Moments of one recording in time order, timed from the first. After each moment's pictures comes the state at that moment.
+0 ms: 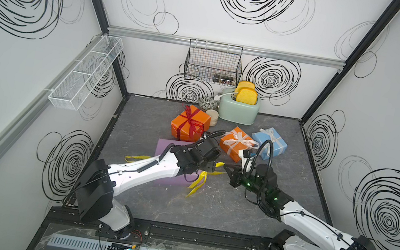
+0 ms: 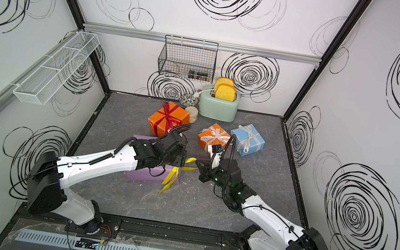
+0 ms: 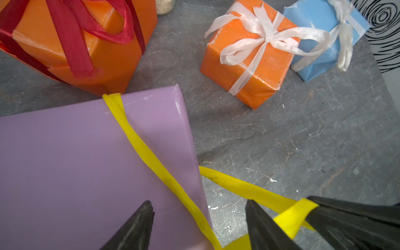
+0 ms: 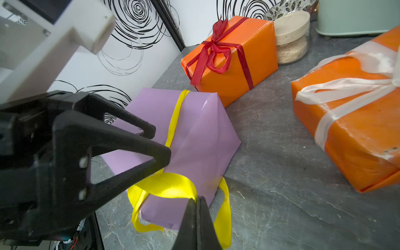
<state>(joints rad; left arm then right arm) -0.87 1.51 1.19 -0.62 -0.28 -0.69 0.68 1.06 0.43 0.29 -0.24 0.46</state>
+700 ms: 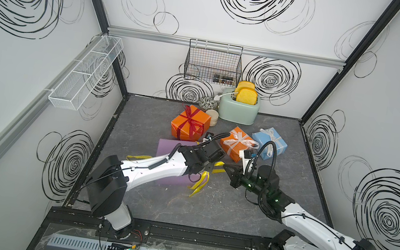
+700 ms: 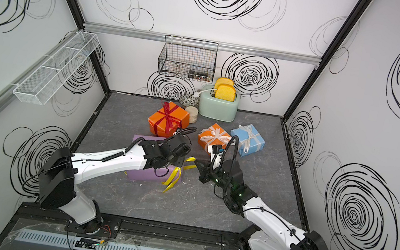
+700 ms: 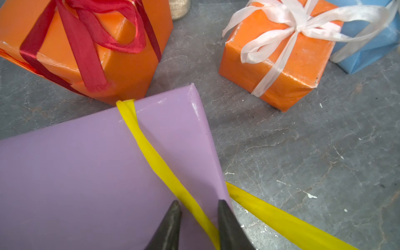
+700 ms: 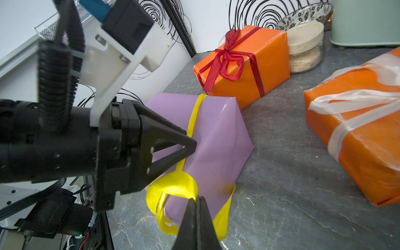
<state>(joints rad) -0.87 1.60 1.22 -0.62 -0.39 -0.62 0.68 1.03 0.42 0.34 -0.28 0.46</state>
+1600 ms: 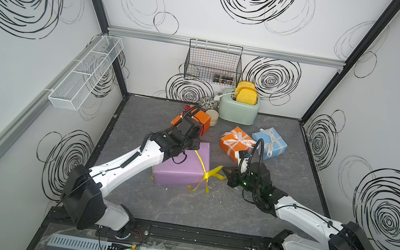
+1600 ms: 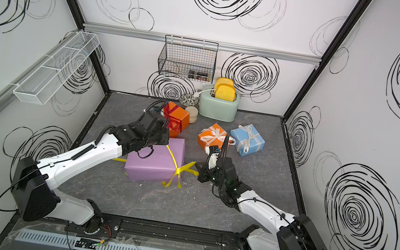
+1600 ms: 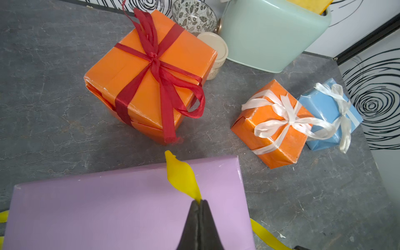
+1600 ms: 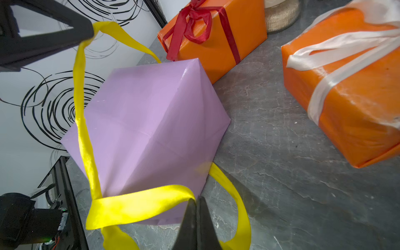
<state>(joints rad) -0.58 1.42 1.22 -0.58 -0.22 -0.64 0.68 1.19 0.46 0.27 -0.21 0.47</state>
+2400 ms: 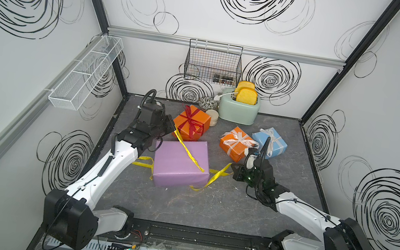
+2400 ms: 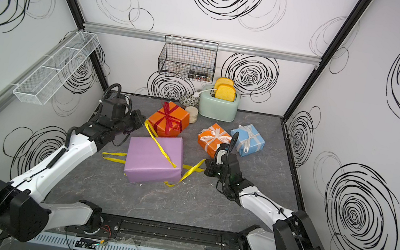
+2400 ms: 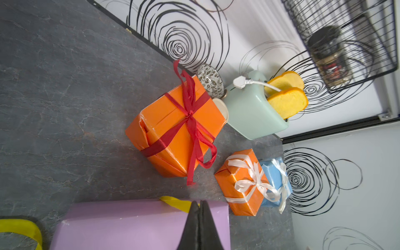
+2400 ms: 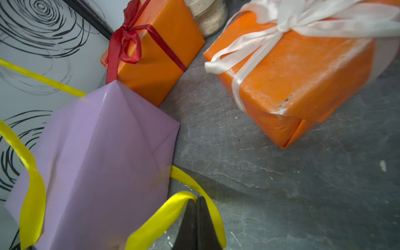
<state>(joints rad) -0.23 1.23 1.10 -0.40 0.07 -0.80 0.54 1.22 0.47 0.21 -0.14 0.58</state>
